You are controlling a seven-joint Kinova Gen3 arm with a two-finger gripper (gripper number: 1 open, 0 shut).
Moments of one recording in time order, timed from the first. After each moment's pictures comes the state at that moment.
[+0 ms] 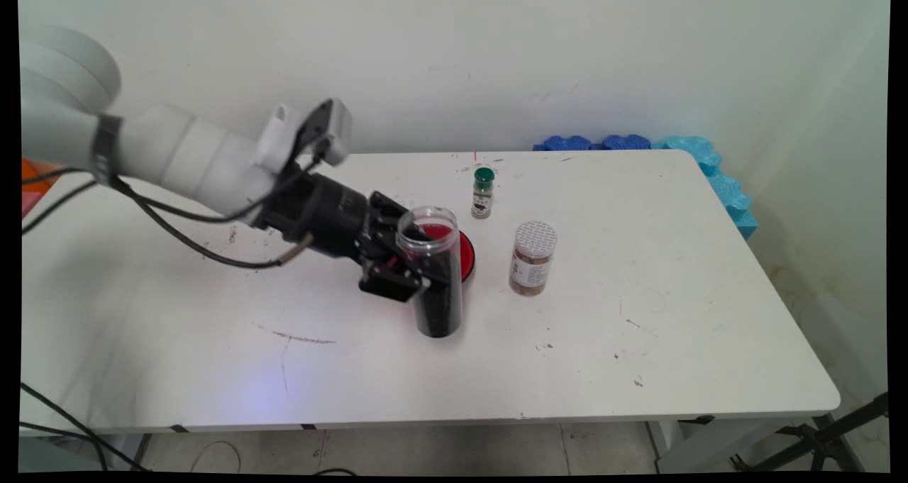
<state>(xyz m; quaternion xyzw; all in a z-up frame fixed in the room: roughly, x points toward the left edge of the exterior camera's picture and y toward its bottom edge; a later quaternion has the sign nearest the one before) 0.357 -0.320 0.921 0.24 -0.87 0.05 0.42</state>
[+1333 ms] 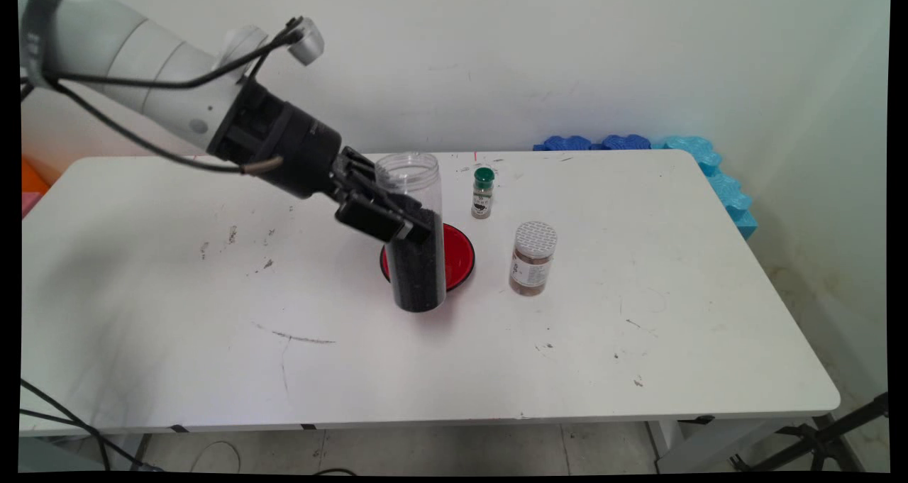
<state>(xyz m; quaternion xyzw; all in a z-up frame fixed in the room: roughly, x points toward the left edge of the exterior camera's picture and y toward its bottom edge) 0.373 -0.341 0.987 0.34 -0.85 -0.02 0.41</state>
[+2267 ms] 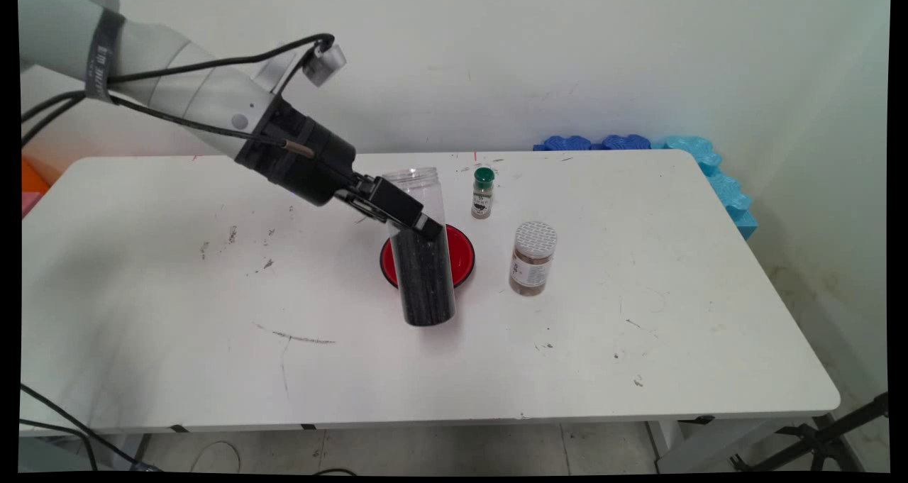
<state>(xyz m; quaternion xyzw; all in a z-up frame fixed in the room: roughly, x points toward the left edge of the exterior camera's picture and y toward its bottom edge) 0.379 -0.367 0.954 0.52 -0.75 -0.13 0.38</state>
